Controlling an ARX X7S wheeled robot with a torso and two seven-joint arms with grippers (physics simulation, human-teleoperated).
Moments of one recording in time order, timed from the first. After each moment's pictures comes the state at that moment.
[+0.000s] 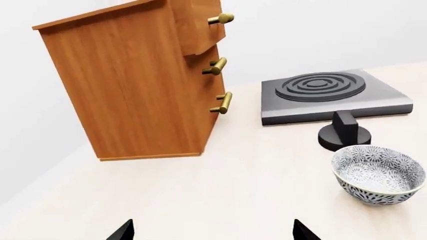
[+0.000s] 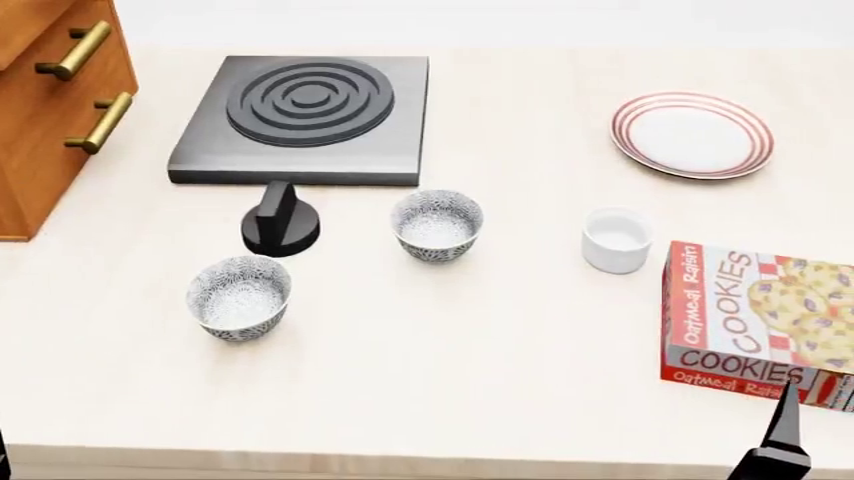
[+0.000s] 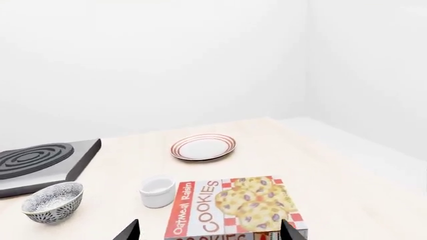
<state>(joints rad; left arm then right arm) -0.14 -0.37 -0.23 0.34 -0.16 -0.61 0.01 0.03 0.30 0.42 -0.42 0.40 0.47 -0.04</state>
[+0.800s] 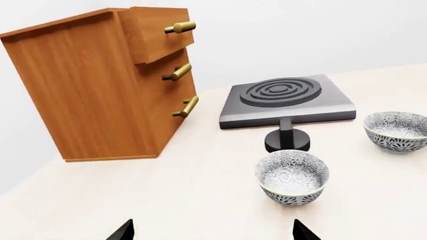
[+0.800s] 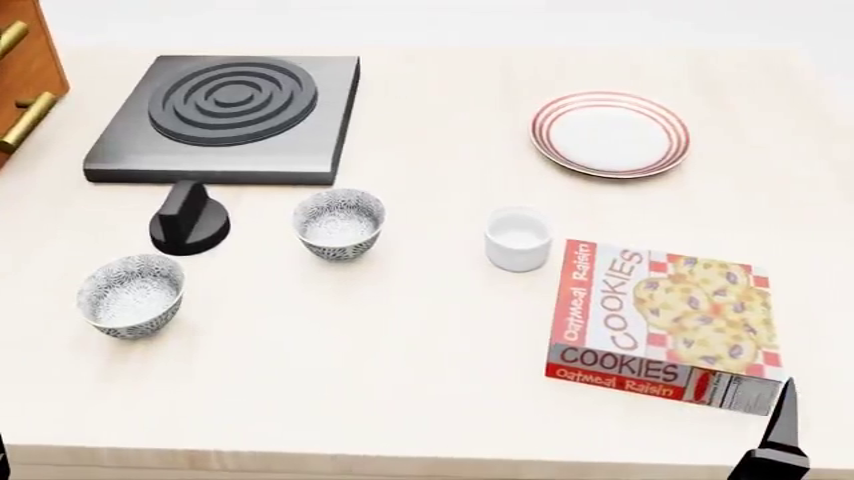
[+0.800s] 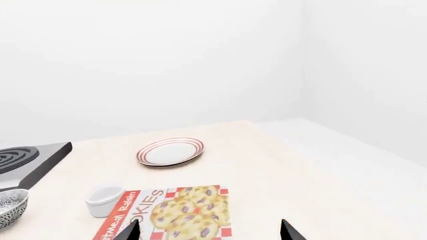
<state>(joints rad) -0.14 -0.37 -0.23 0.35 -0.17 -0.61 0.00 0.02 0.31 0.42 -0.42 0.42 0.46 -0.03</state>
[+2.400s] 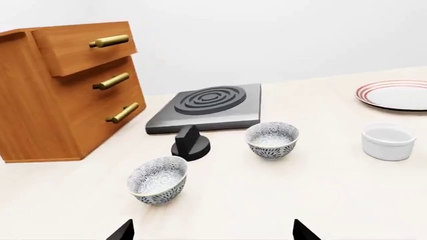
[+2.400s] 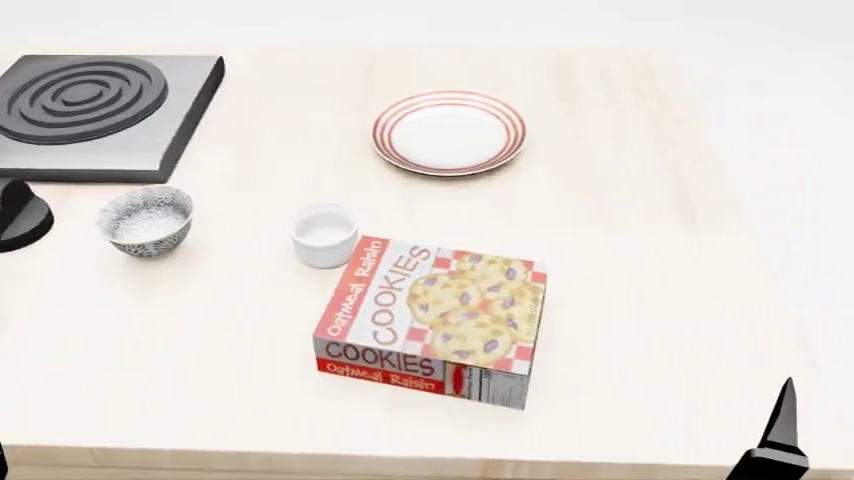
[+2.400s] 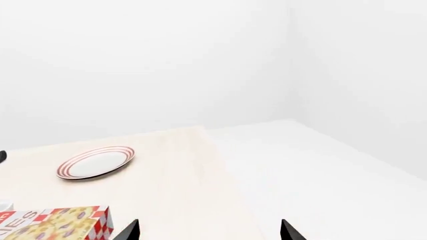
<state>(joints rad) -0.14 -0.38 -0.23 0.34 -0.20 -0.61 -0.02 0.02 0.33 0.40 -0.41 0.44 0.45 0.00</state>
